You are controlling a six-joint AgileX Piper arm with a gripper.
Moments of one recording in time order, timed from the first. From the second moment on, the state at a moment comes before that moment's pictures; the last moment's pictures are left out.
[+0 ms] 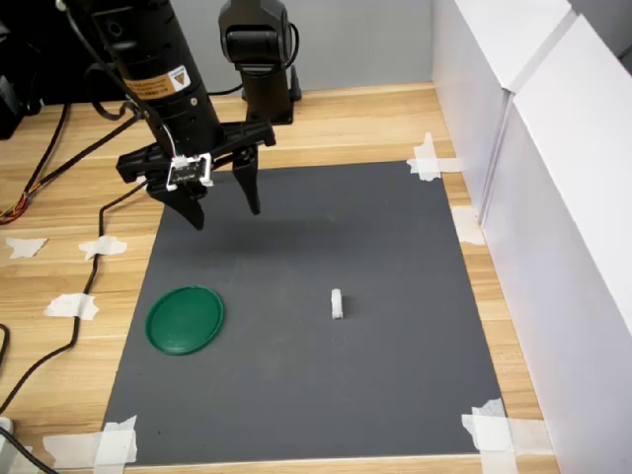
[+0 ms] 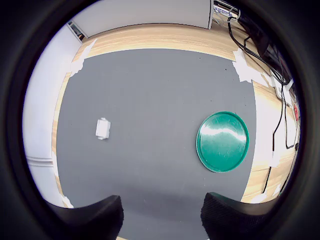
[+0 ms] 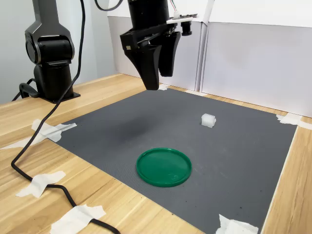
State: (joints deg) arm -5.1 94.4 -77.0 9.4 61.0 -18.4
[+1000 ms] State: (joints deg) arm 15.1 102.7 -84.5 3.3 61.6 -11.5
